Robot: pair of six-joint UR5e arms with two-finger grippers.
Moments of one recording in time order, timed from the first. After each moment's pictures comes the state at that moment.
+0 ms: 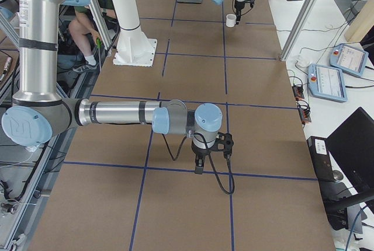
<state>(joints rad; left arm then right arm) -0.97 -2.30 -0.98 -2.03 -2.17 -0.78 1.54 -1.67 1.72 -1.64 2.32 0.07</state>
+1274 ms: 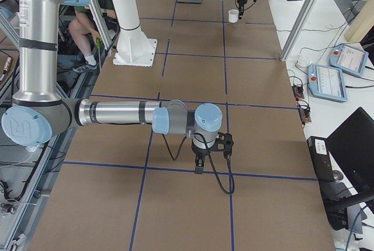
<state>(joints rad) -1.04 -2.29 -1.03 -2.01 -2.22 -0.76 1.54 -1.67 1.72 -1.64 2.32 0.07</state>
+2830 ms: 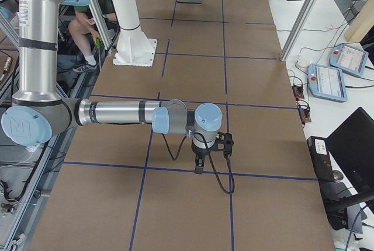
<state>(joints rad) -1.17 -1.31 -1.73 -2.21 -2.23 -0.62 1.54 -1.67 1.72 -1.64 2.32 0.07</state>
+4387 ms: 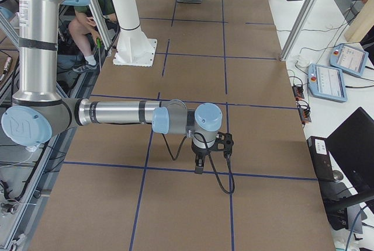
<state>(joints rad) -1.17 -1.26 -1.51 -2.40 -2.23 -0.62 1.54 -1.67 1.72 -1.64 2.32 0.07</state>
